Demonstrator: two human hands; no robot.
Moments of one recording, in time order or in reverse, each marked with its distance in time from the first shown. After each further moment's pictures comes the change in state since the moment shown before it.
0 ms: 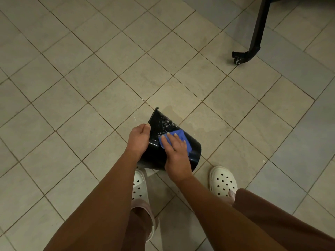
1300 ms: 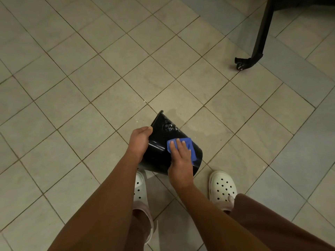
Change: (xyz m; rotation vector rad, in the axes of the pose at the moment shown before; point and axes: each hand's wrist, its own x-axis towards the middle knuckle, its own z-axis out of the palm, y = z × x) left_hand -0.003 0.006 -0.003 -0.245 -0.028 -0.181; right_hand -0.012 -0.005 -0.001 0.005 0.068 0.182
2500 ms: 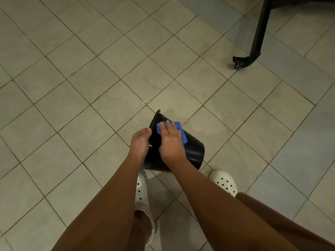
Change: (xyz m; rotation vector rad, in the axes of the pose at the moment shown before) left_hand -0.006 -0.004 0.003 -0.069 -0.008 0.021; right_hand 0.071 -0.037 -0.009 -0.146 -0.228 -0.020
